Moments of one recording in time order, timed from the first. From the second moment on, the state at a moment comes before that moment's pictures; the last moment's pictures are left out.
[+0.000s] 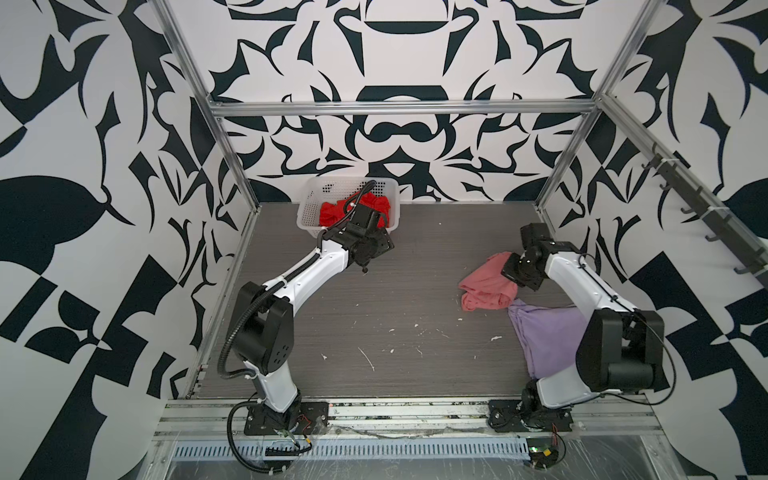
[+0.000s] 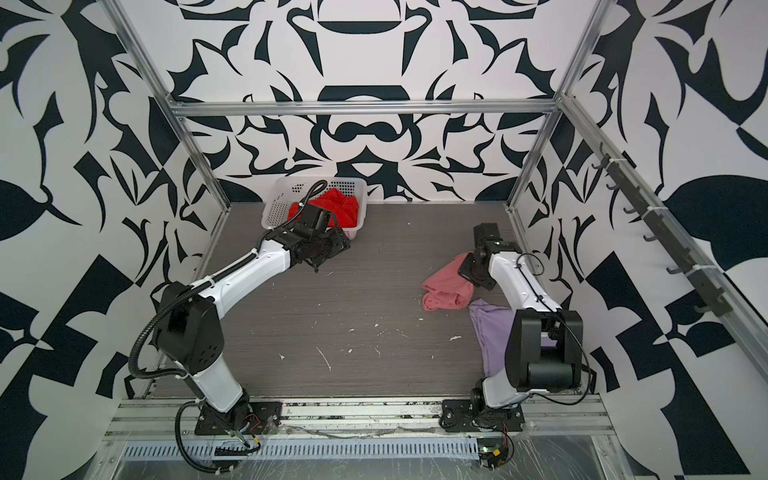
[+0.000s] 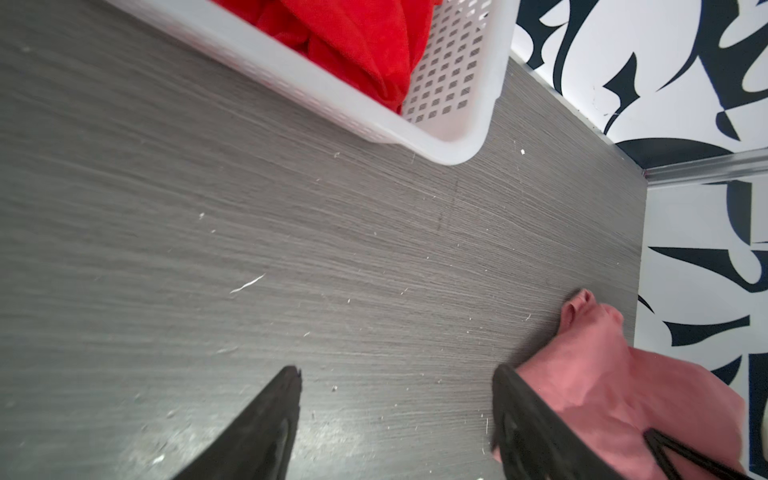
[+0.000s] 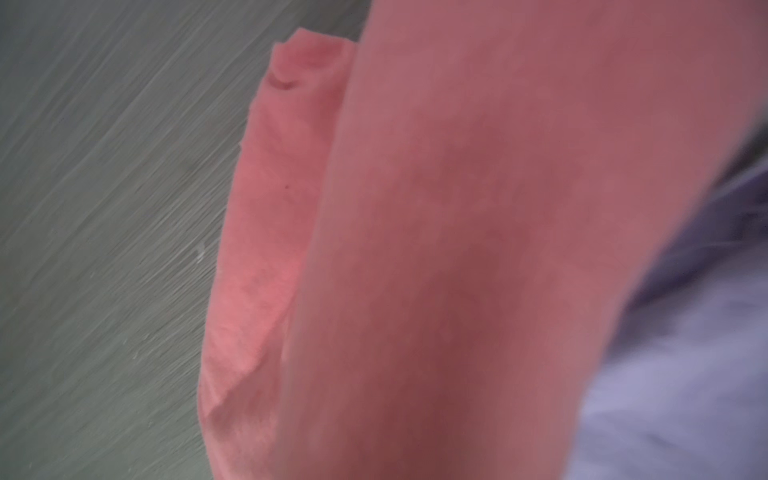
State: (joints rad) left arm -0.54 1.77 1.46 -0.54 0.00 -0.86; right arm -0.09 1.50 1.14 -0.84 0.03 0.60
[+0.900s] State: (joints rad) left arm -0.50 1.86 1.49 -0.51 0.14 -0.84; right arm -0.47 1.43 1.32 -0.89 -0.01 0.49
